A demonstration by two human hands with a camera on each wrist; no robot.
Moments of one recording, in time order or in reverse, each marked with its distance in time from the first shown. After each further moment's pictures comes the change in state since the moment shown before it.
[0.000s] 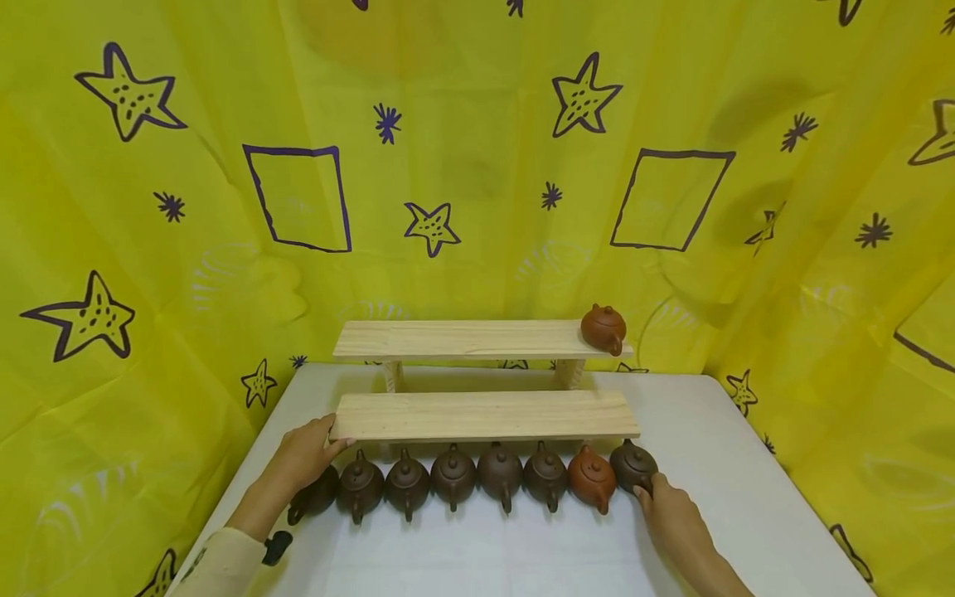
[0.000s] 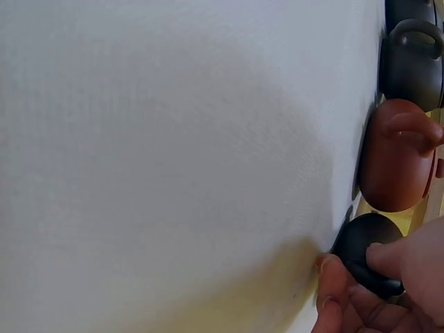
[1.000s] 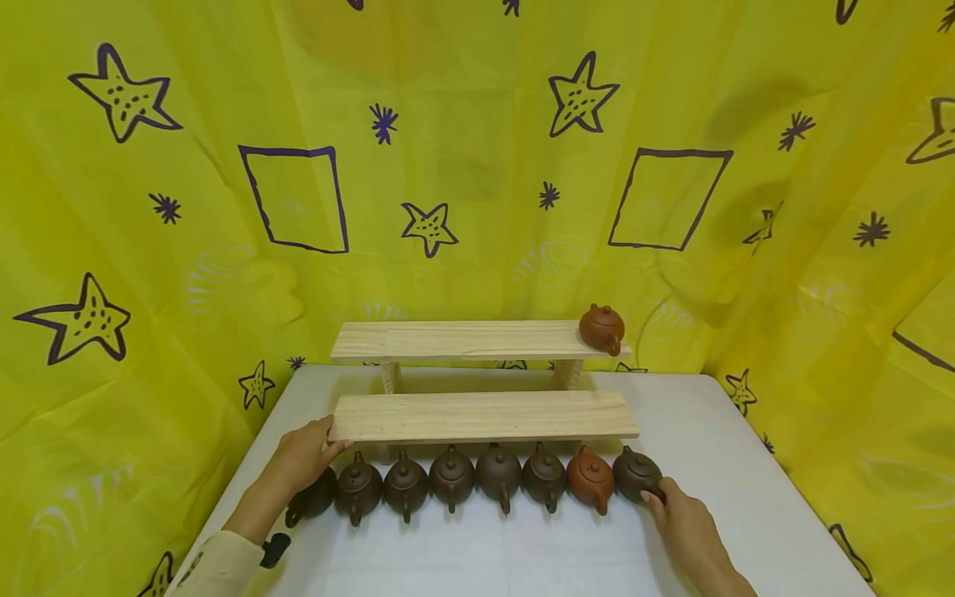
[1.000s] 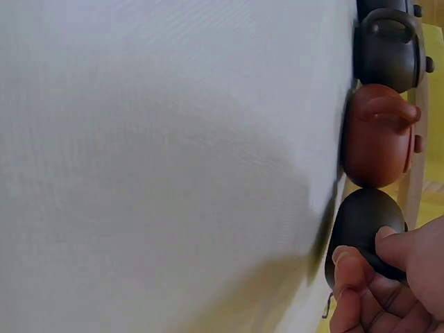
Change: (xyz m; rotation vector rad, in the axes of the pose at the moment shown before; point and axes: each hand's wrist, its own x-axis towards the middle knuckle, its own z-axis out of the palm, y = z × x) left_hand 0.000 0.002 -0.002 0.030 0.000 0.005; right_hand -0.016 0.009 -0.006 0.041 0.097 -0.081
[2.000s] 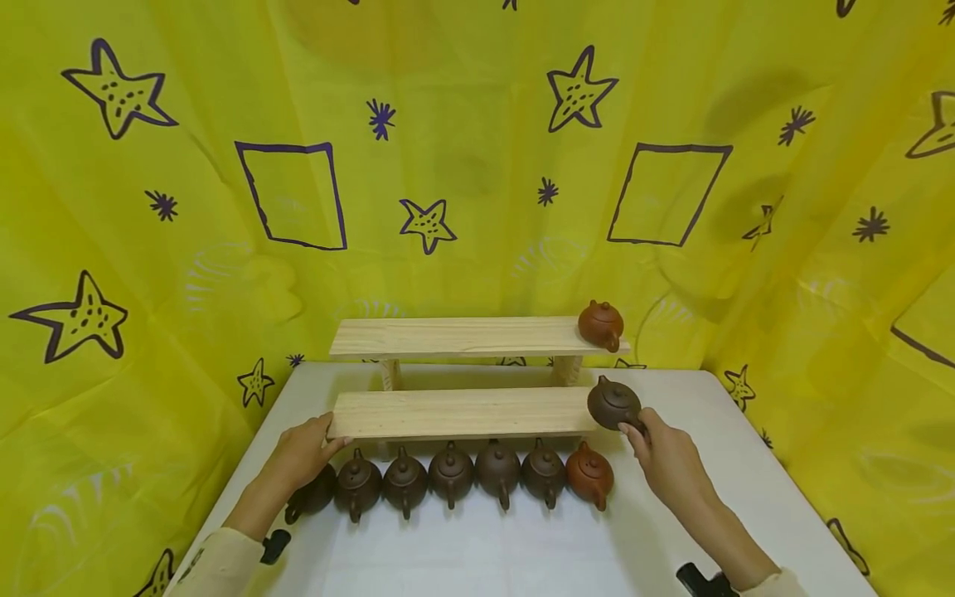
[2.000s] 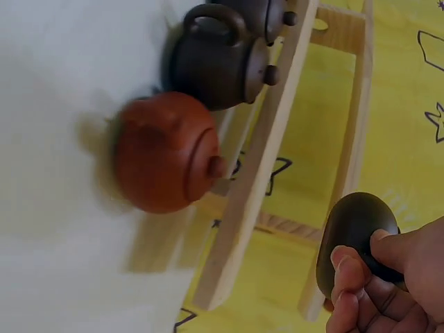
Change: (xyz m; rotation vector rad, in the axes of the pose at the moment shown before) left_hand -0.001 0.004 -0.002 -0.011 0.005 -0.013; right_hand 0.039 -0.074 -0.055 0.035 0.206 -0.246
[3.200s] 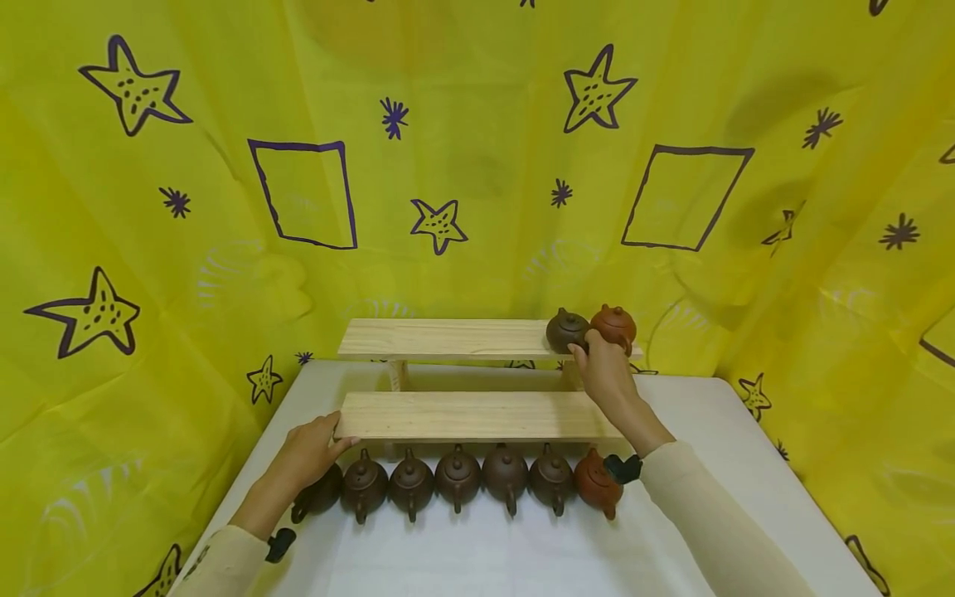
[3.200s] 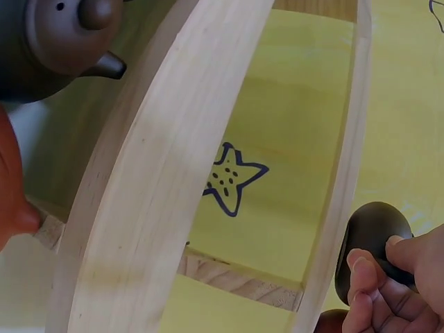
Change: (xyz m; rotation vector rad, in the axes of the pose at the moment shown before) left_hand 0.001 0.000 0.001 -0.027 -0.026 -0.032; right_hand 0.139 -0.040 0.047 0.034 -0.019 0.002
